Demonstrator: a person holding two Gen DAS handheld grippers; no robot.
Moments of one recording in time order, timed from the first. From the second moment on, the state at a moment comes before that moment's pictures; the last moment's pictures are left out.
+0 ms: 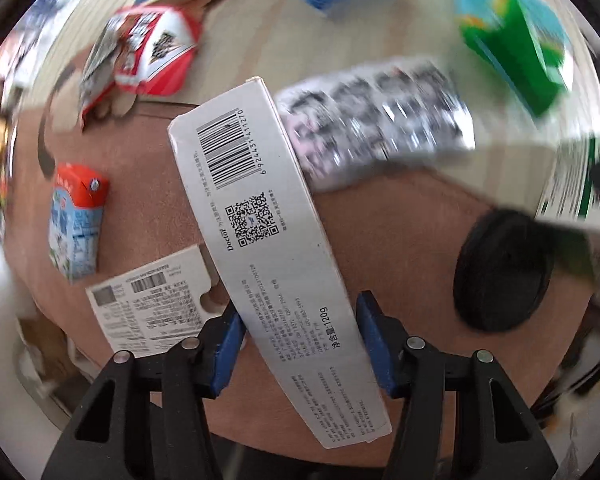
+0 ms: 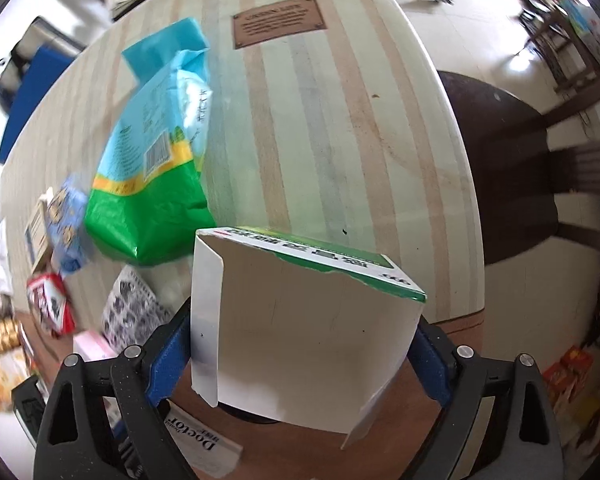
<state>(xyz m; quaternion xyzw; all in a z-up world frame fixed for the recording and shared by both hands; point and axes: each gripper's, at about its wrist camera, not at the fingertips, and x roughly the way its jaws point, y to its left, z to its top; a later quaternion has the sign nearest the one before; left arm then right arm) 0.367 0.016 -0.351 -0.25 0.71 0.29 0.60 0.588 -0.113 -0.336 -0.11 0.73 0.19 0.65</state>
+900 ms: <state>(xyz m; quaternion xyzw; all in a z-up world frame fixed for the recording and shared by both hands) 0.327 -0.018 -0.355 -0.29 0.68 0.30 0.61 0.558 -0.187 -0.360 -0.21 0.73 0.23 0.61</state>
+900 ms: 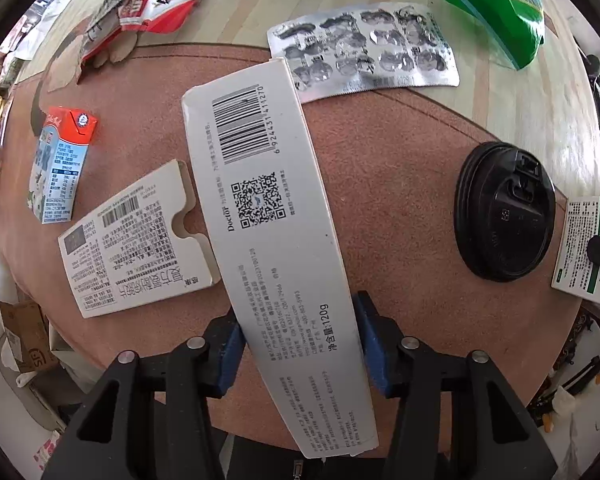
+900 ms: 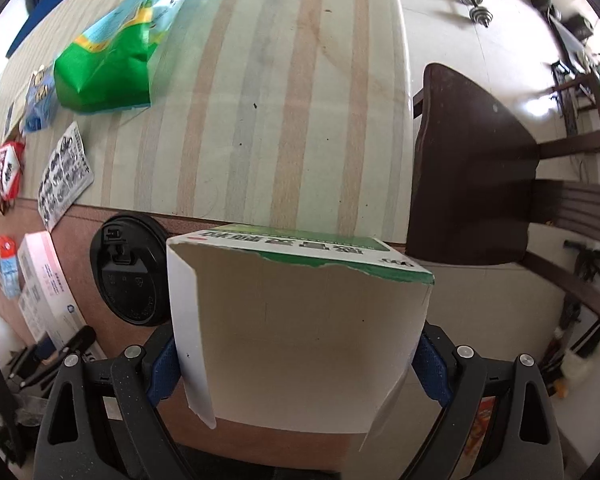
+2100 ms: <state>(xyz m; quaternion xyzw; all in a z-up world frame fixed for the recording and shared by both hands) -0.064 -0.115 -0.323 -0.50 0.51 0.35 0.60 0.141 -0.245 -0.325 -0.27 0.66 0.45 0.53</state>
